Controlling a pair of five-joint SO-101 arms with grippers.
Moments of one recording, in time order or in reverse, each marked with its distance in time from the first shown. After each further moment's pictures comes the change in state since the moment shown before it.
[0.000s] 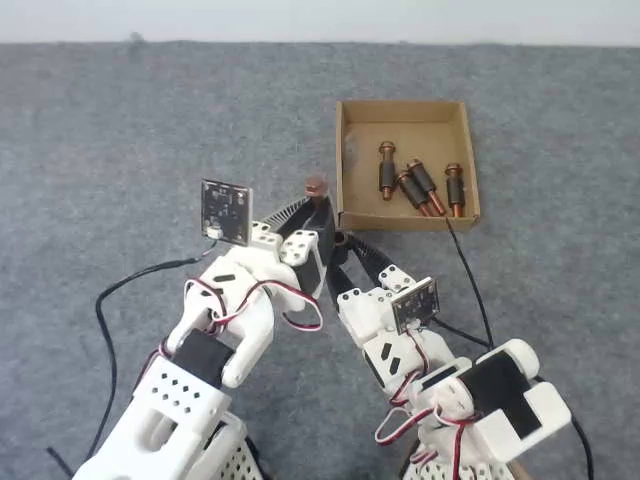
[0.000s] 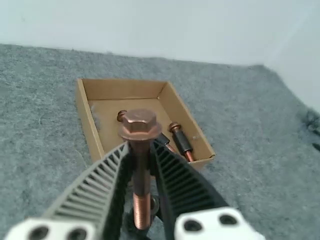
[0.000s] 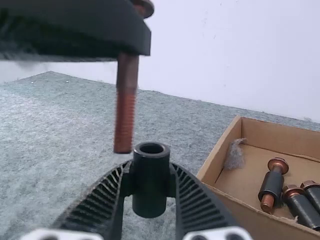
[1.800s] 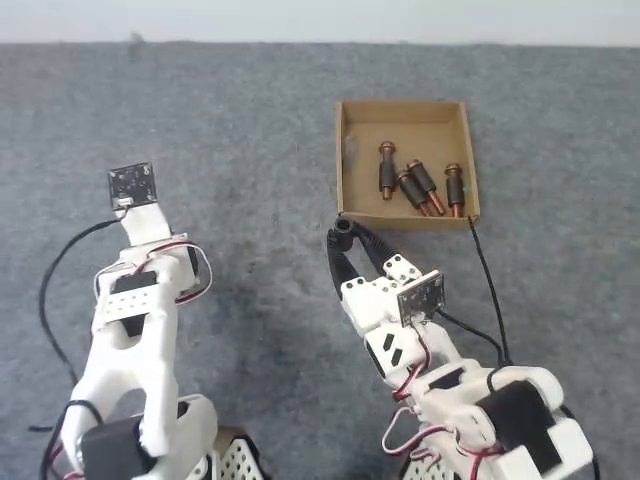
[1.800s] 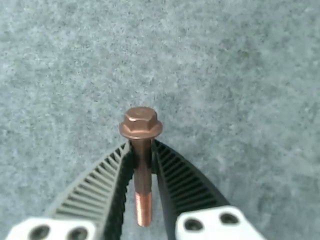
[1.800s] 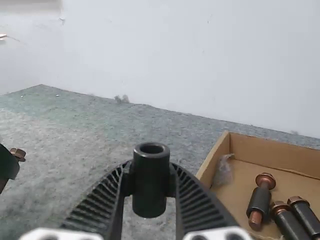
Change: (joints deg) left arm -42.7 40.9 -7.0 3.3 -19.3; right arm 1.8 -9.8 -0.2 7.7 0.2
